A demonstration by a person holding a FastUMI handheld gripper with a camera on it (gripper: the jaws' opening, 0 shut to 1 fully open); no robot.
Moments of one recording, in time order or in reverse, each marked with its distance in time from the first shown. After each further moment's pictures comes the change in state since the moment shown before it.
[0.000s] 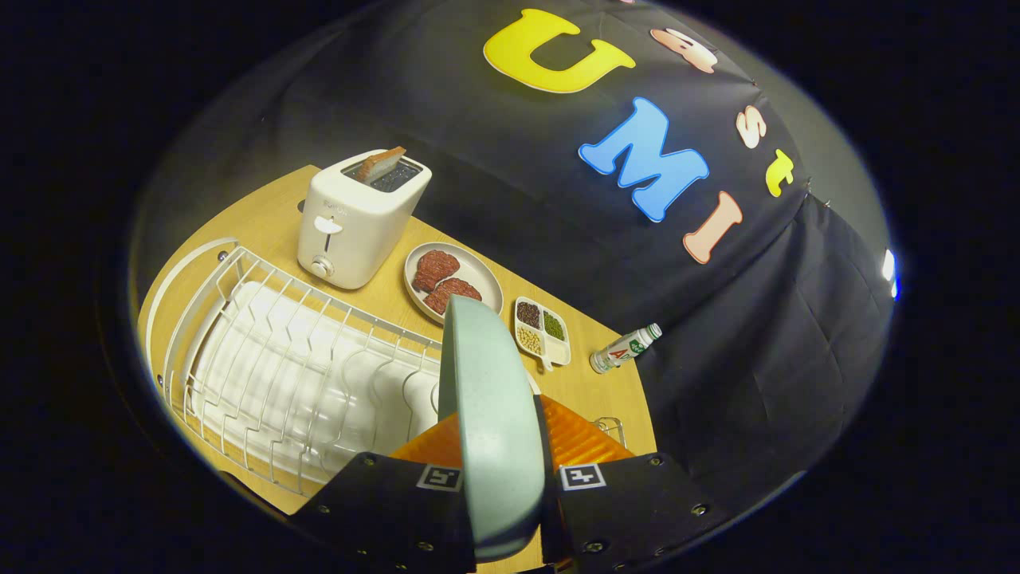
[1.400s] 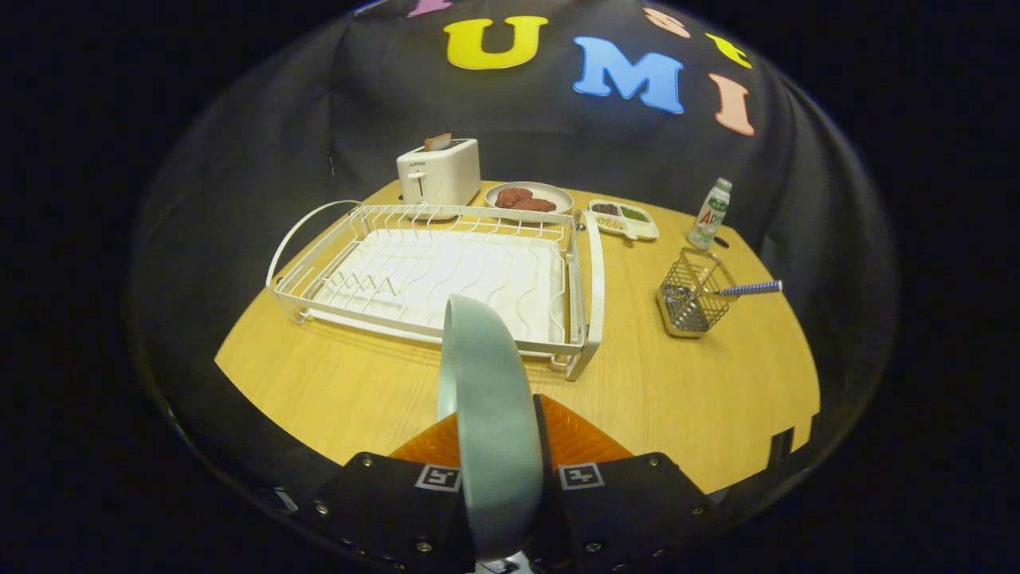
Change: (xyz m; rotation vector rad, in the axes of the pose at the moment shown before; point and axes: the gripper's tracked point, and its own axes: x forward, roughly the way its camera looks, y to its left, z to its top) arm -0.062 0.033 -0.216 0.420 0.023 0.635
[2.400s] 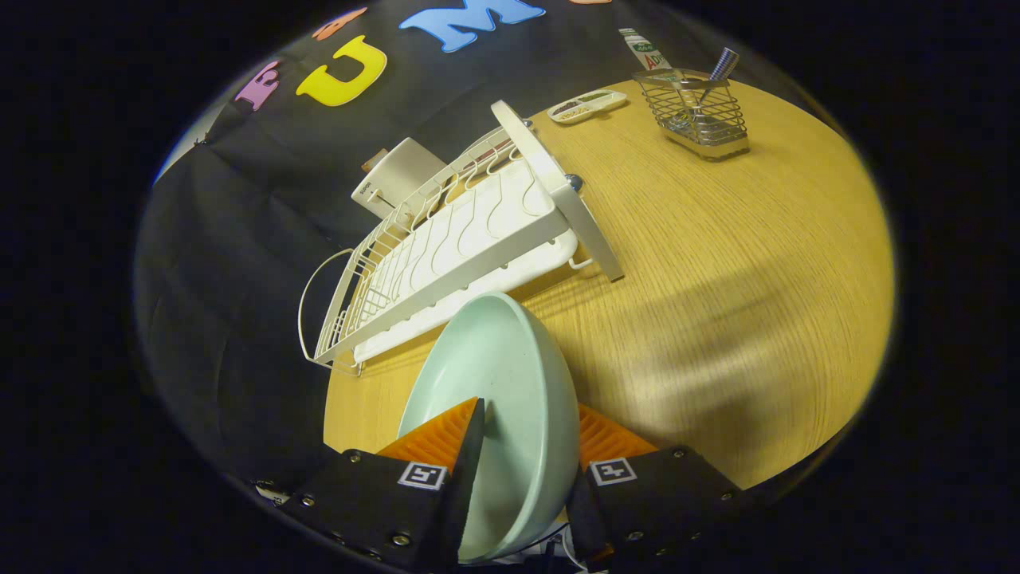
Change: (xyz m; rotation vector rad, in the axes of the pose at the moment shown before) arm 0.049 0.007 -0.050 0.472 0.081 0.244
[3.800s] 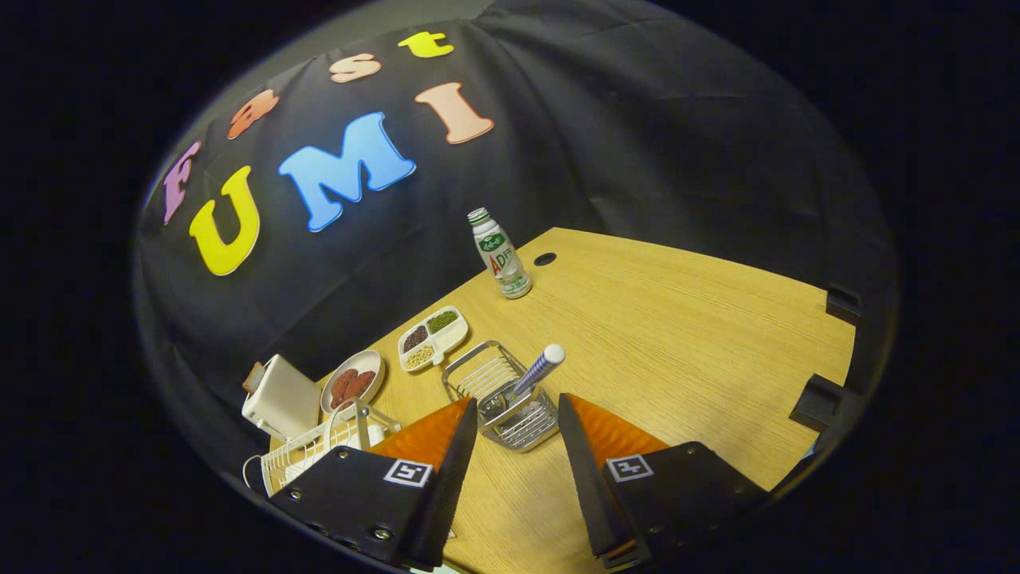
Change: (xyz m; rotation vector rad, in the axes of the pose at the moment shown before) arm -0.098 -0.153 0.255 0.199 -0.649 -0.433
